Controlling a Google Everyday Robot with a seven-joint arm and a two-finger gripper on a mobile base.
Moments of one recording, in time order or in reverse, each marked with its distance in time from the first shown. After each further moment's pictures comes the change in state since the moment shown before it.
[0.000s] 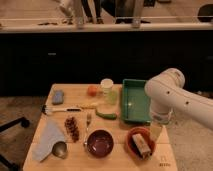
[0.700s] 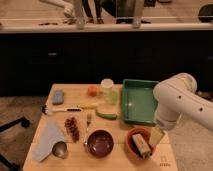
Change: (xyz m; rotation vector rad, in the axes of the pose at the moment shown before) arm 0.024 0.036 -0.004 -0.093 -0.055 0.353
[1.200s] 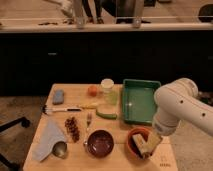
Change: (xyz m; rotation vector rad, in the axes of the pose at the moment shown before) arm 0.004 0.018 0.005 -0.031 0.001 0.032
